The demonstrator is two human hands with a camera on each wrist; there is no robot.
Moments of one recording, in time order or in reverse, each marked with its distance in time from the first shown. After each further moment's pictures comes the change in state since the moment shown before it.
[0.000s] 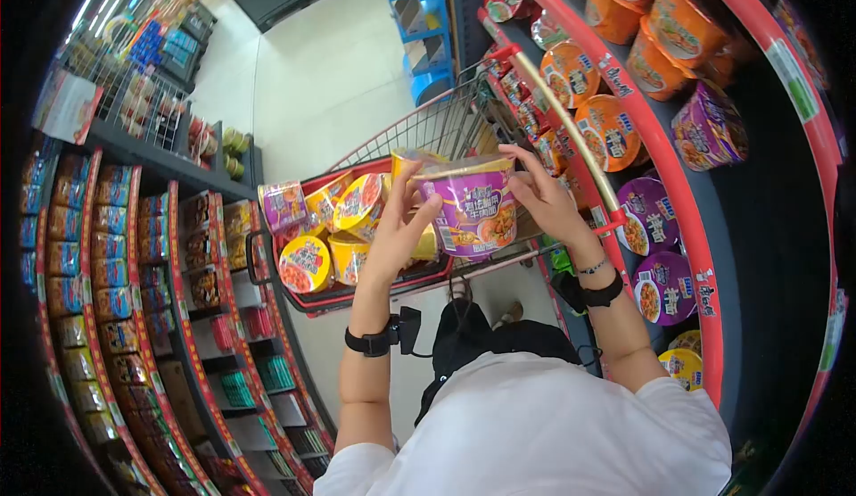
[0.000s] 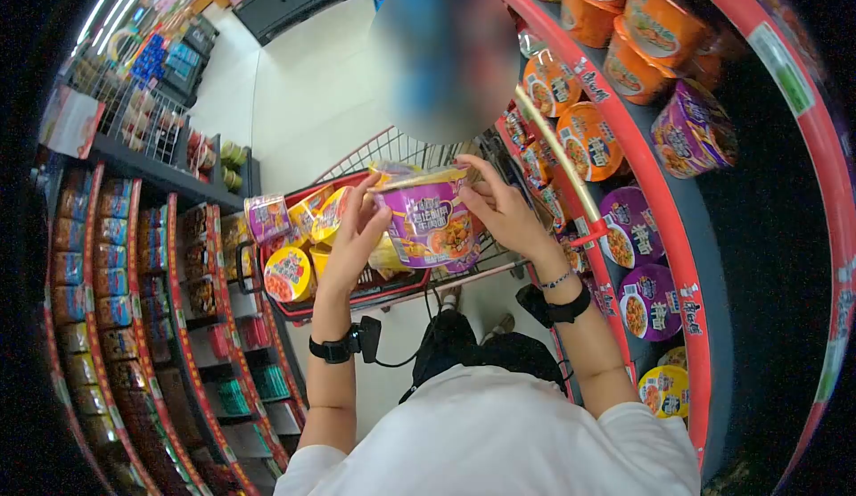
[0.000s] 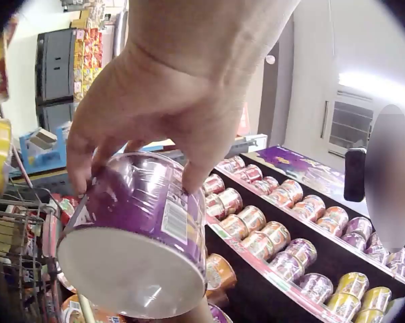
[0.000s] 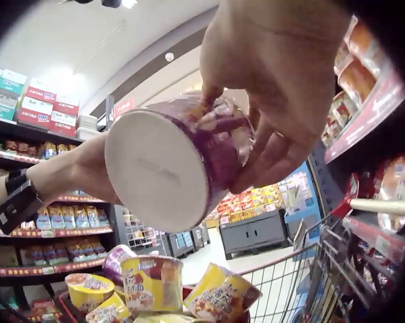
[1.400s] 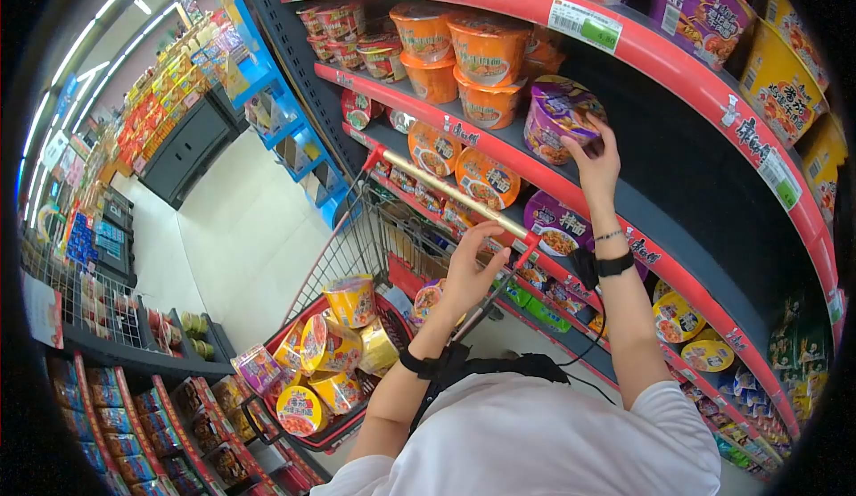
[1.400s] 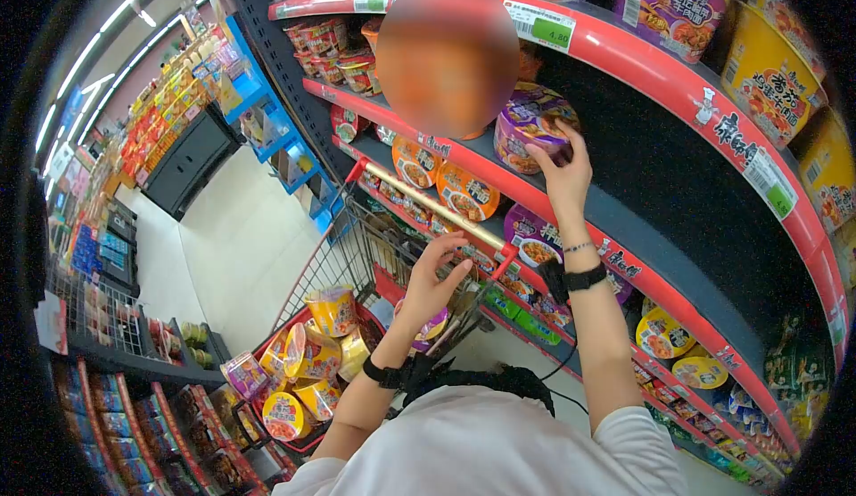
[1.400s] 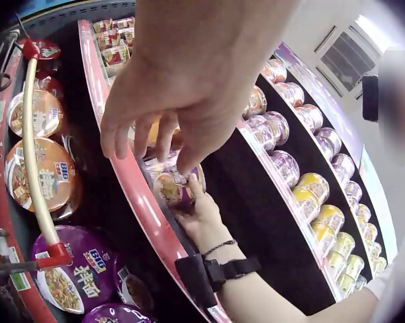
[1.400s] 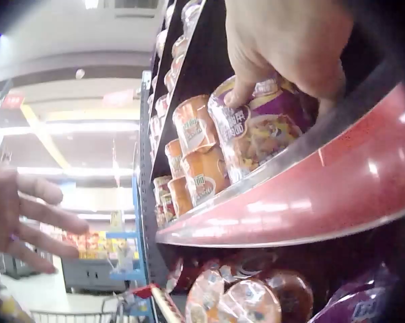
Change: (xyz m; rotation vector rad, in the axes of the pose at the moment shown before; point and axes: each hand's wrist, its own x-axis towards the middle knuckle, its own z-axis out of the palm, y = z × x) left_hand 0.072 -0.030 0.174 0.194 -0.587 0.476; right_hand -0.081 -0.034 -0.193 -0.449 1.334 -0.347
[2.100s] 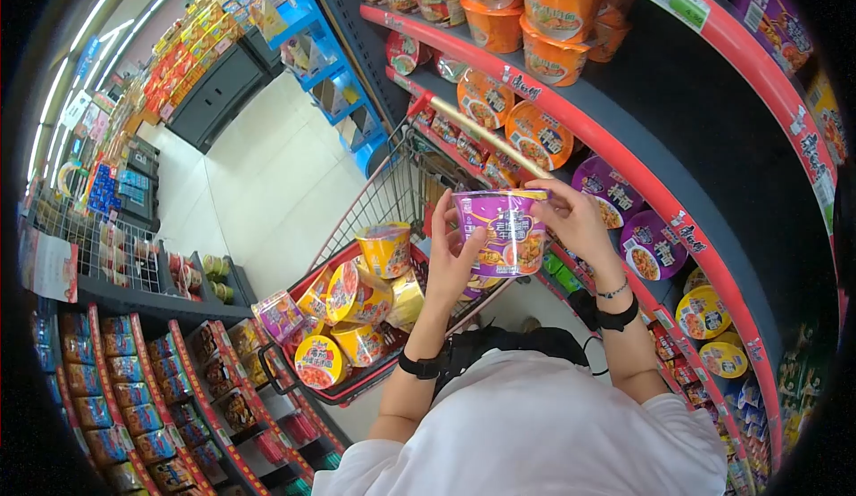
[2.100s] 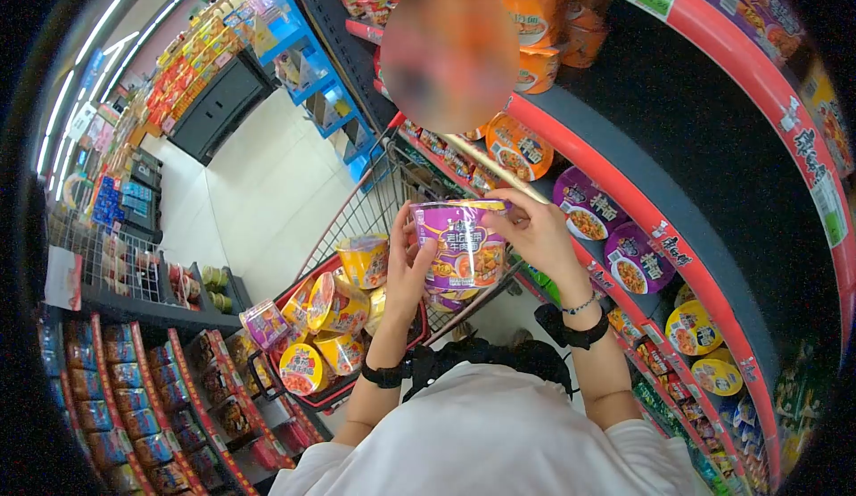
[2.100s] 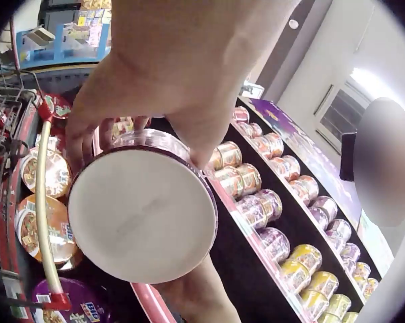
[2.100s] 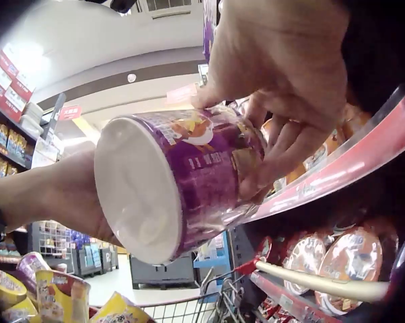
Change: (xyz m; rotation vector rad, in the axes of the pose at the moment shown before) left_hand -0.063 0.022 -0.062 -0.356 0.361 -0.313; right_hand -0.121 -0.098 0.039 -0.038 -0.773 0.213
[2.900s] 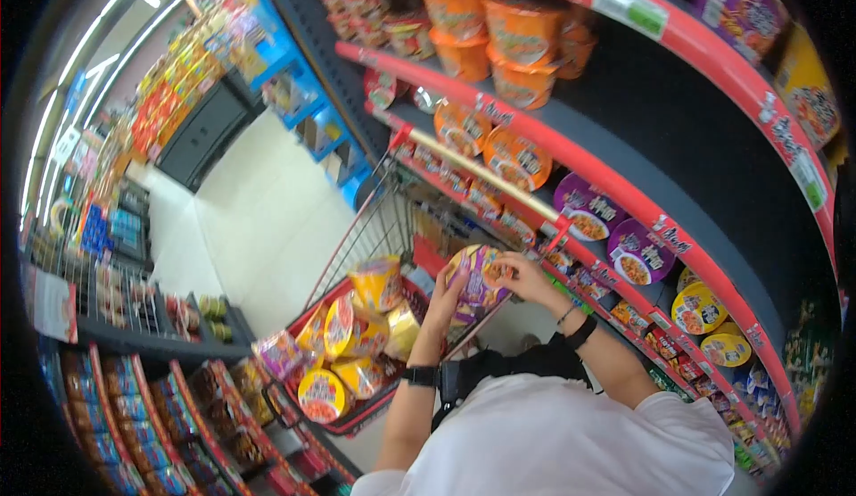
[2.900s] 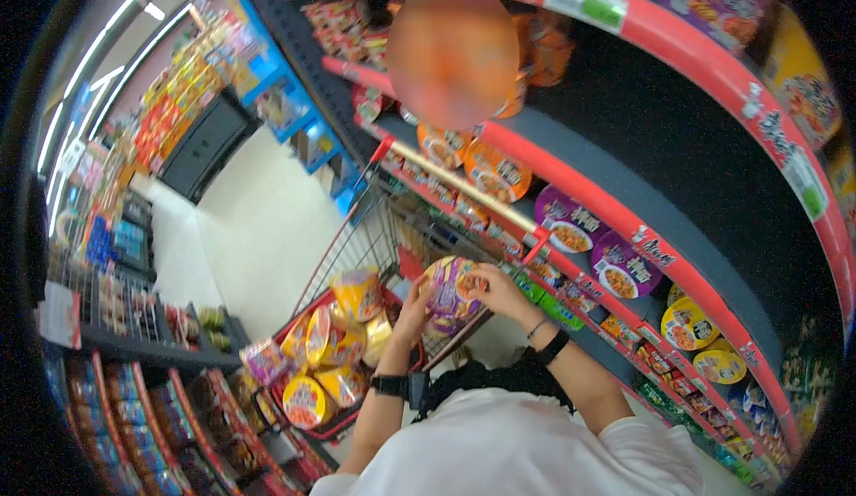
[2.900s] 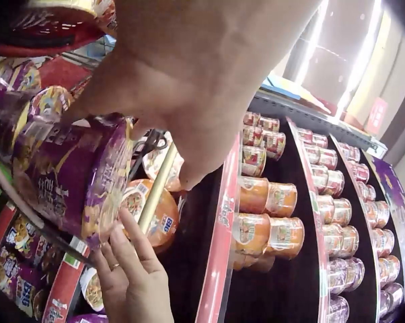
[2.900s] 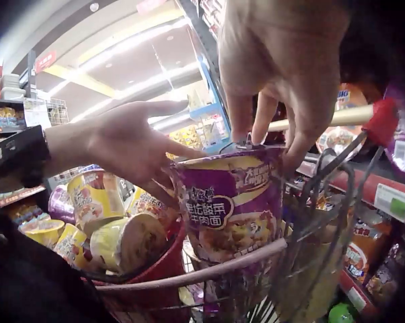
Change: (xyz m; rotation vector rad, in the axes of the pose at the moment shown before) left_hand 0.000 -0.114 -0.041 0.038 0.002 -0.557; right_hand -0.043 0.161 0.089 -0.089 -0.207 0.120
